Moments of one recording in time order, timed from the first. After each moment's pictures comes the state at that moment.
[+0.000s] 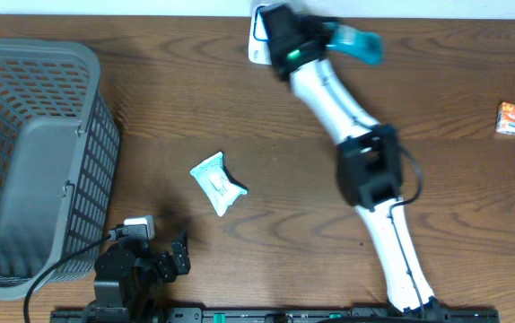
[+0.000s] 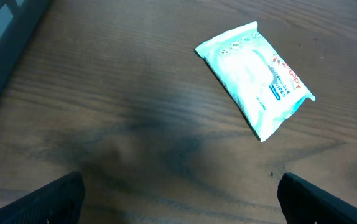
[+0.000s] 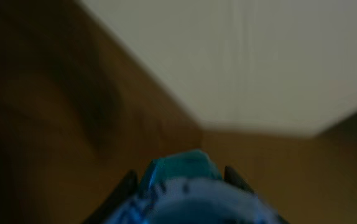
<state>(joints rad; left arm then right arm) -0.06 0.00 0.26 -0.94 0.11 -0.22 0.39 2.63 2.41 -0.63 1.12 -0.64</state>
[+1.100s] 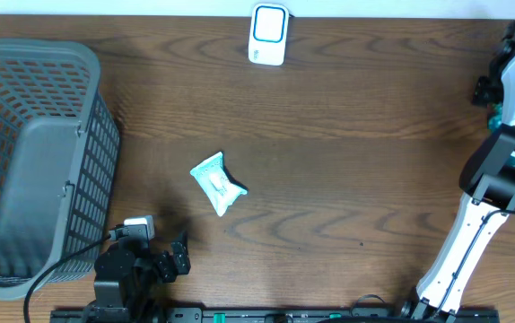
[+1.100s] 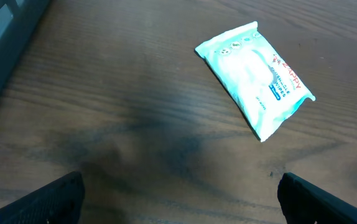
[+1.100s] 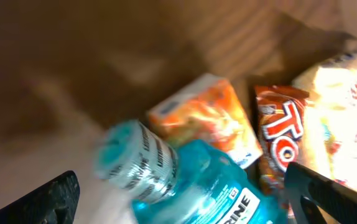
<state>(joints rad) -0.06 0.00 0.26 -0.94 0.11 -0.22 -0.38 2.54 2.37 -1.12 0.46 0.06</state>
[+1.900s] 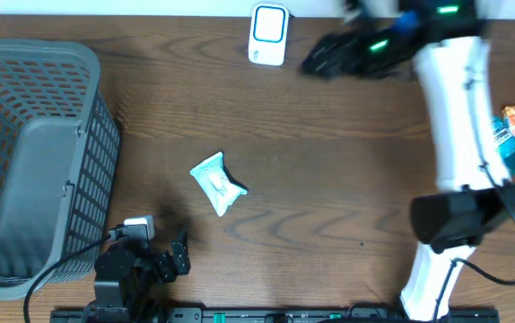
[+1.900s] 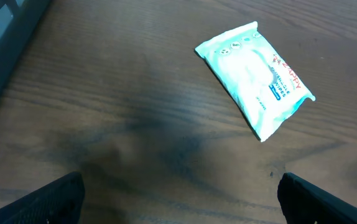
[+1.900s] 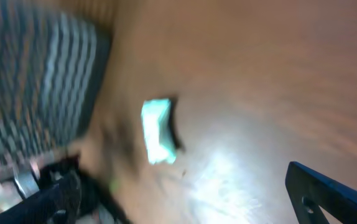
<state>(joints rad) -0.06 0.00 0.26 -0.94 0.11 -0.22 0.25 2.08 2.28 -1.45 -0.64 -0.03</state>
